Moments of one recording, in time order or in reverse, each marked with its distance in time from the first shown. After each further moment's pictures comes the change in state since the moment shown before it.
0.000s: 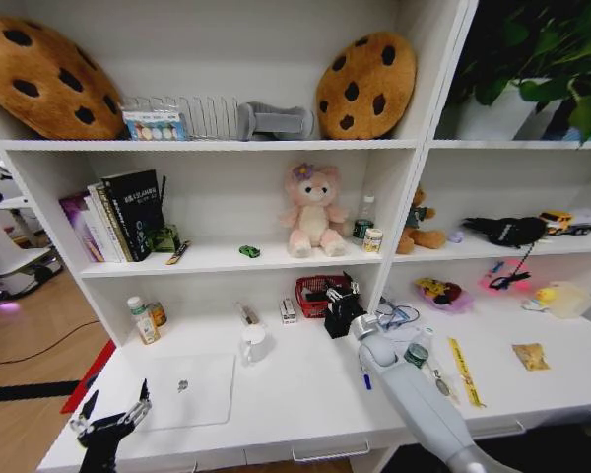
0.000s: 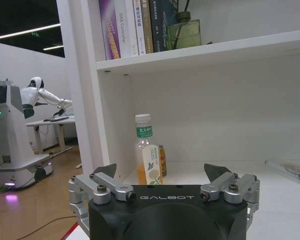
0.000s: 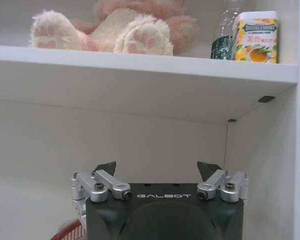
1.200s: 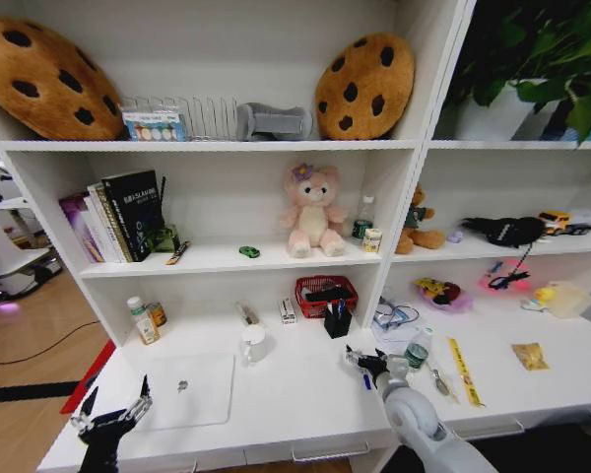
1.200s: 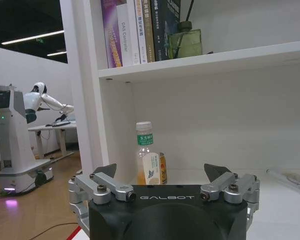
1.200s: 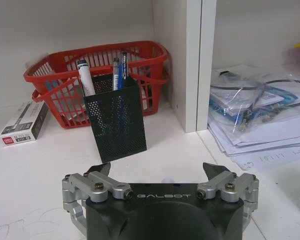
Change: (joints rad) left arm -0.010 -0.013 0.003 -0.006 0.006 -0.016 -0.003; right arm -0.357 -0.054 0.110 0.370 0.404 -0.645 0.418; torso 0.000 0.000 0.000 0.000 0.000
